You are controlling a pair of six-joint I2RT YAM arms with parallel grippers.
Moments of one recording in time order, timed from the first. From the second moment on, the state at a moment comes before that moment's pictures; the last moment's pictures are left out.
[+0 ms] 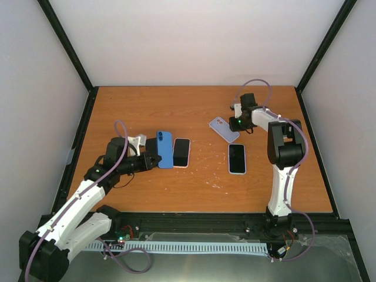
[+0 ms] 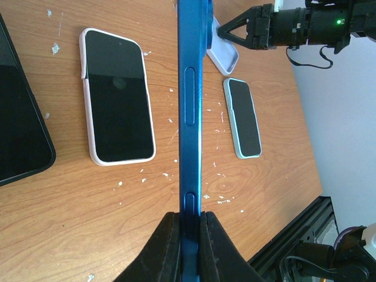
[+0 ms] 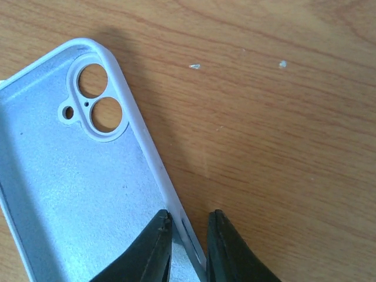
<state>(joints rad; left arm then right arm) -0.38 0.83 0.59 -0.40 0.48 -0.62 0.15 2.13 1.49 -0.50 -0.25 -0.06</state>
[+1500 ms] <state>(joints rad) -0.38 0.91 0.62 -0.45 0.54 -0.63 0.73 1.49 0.69 -0.35 -0.08 0.82</state>
